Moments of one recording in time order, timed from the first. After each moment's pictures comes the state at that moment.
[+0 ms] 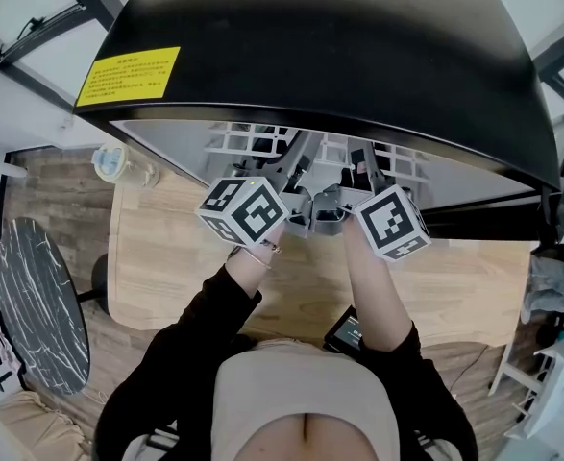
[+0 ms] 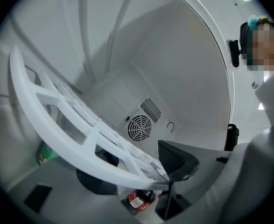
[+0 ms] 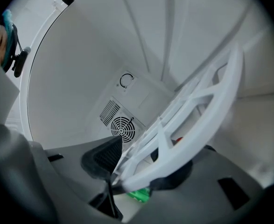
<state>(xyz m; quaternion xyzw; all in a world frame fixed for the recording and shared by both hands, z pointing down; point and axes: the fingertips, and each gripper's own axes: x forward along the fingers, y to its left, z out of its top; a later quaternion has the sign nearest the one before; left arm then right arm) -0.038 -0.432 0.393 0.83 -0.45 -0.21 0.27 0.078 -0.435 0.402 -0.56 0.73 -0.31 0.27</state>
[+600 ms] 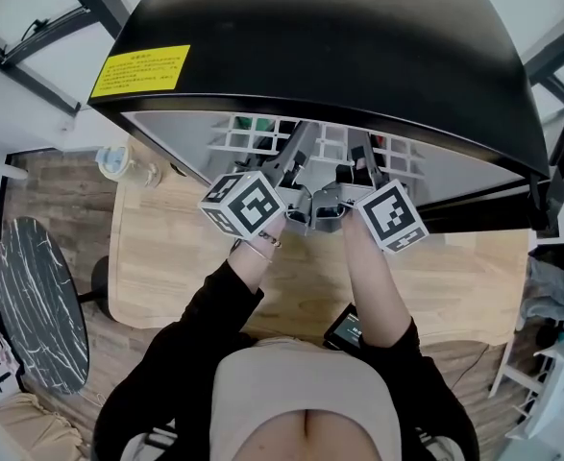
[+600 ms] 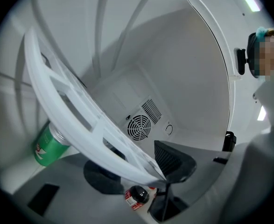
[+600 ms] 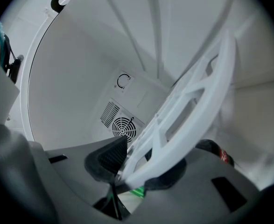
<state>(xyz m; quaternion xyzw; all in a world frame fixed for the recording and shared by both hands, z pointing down) -0.036 -0.430 0.395 0.82 -0.43 -0.24 0.30 0.079 -0.434 0.403 -0.53 0.72 -0.33 0.29</state>
